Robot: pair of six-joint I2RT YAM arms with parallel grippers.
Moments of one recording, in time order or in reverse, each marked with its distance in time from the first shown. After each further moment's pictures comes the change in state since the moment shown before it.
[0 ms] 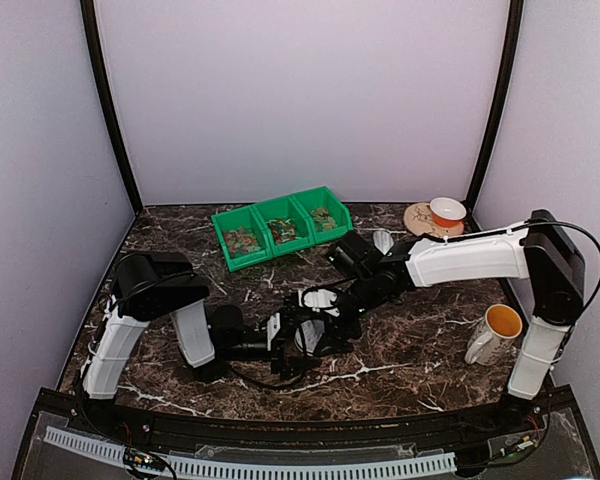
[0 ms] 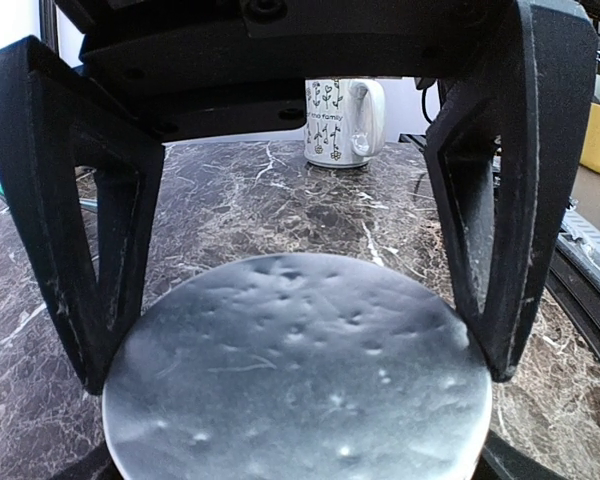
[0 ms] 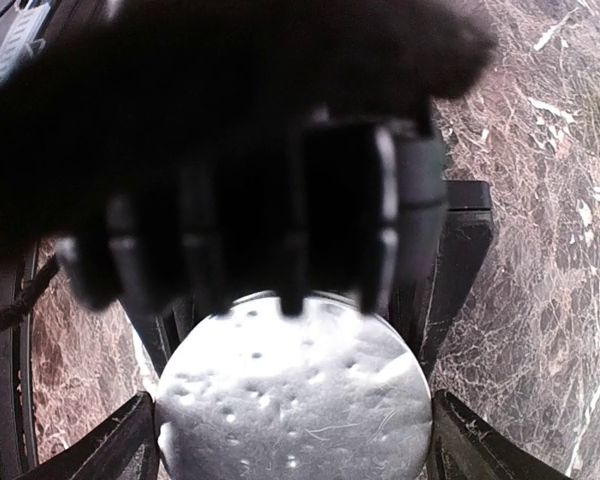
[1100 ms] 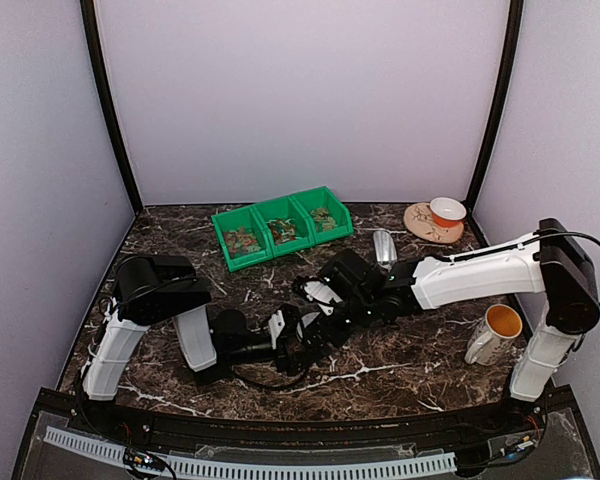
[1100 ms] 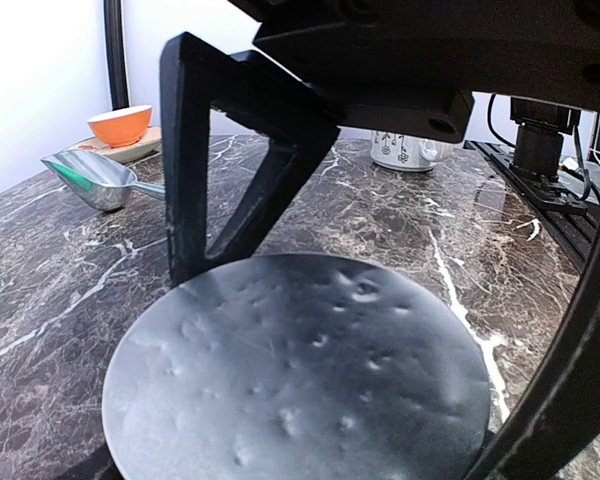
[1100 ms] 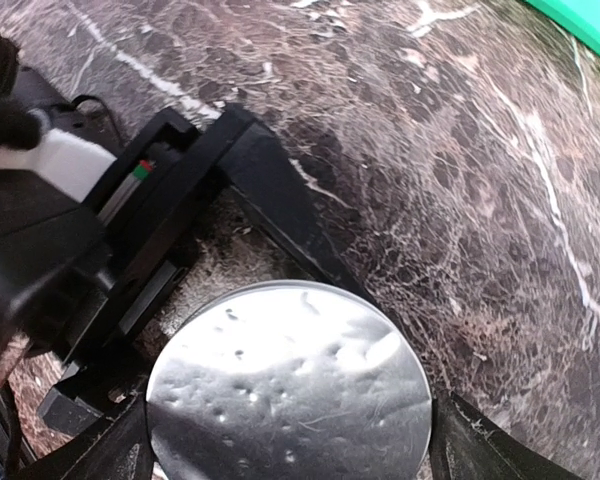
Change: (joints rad) left arm -0.030 -0.003 -0.003 0.000 -0.214 -0.020; right arm 0.124 -0.072 -0.108 0.159 0.441 0.695
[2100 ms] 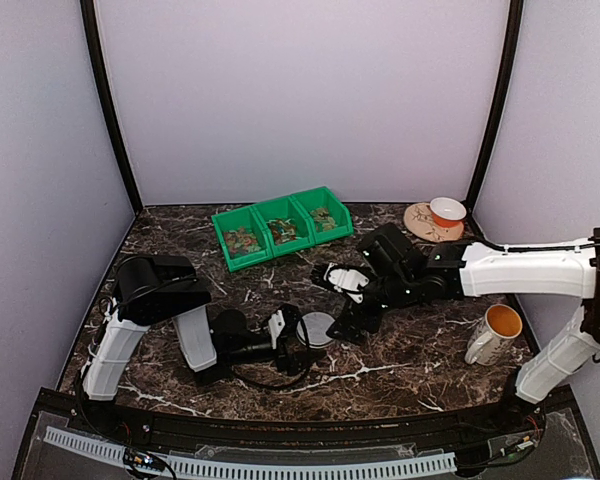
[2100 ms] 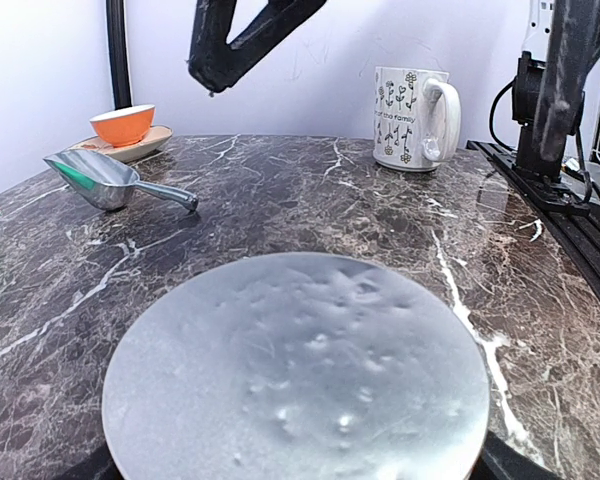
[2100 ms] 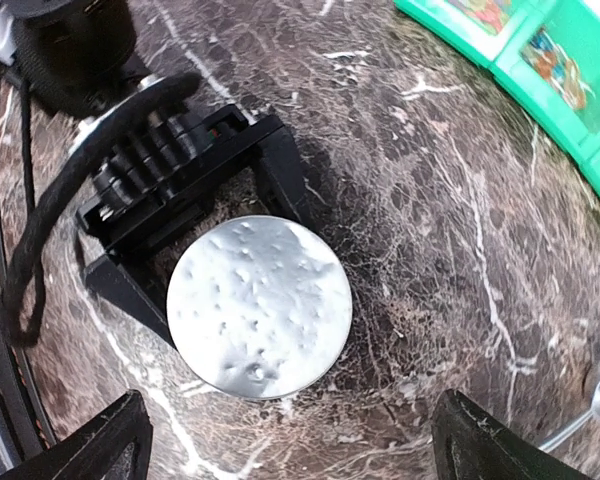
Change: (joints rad) left arm -0.002 0.000 0.000 0.000 -0.010 -0.001; right arm -0.066 -0.240 -0.068 -0.098 -0.099 -0.290
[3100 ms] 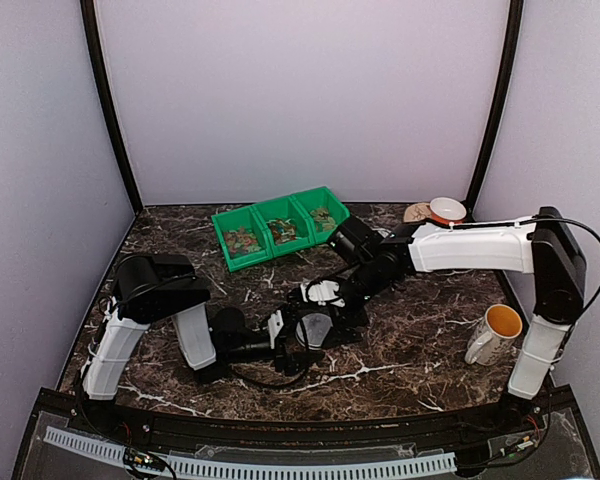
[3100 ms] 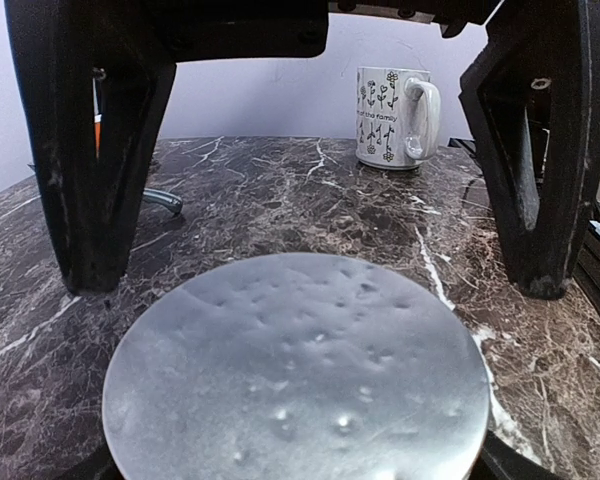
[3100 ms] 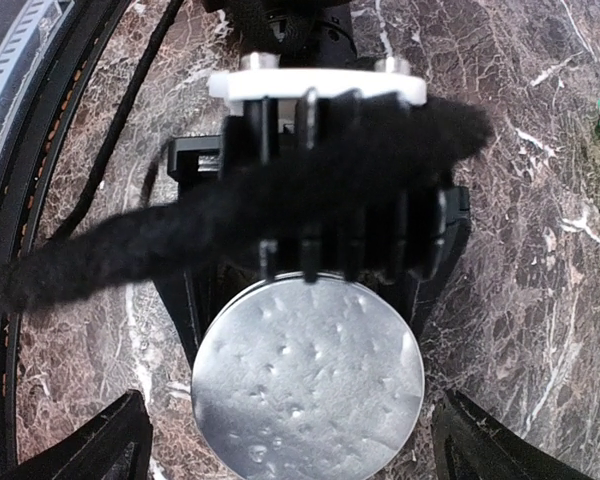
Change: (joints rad) left arm 0.008 0.000 0.000 0.000 0.080 0.005; right arm -0.087 0.301 0.275 -0.213 -0.338 -0.607
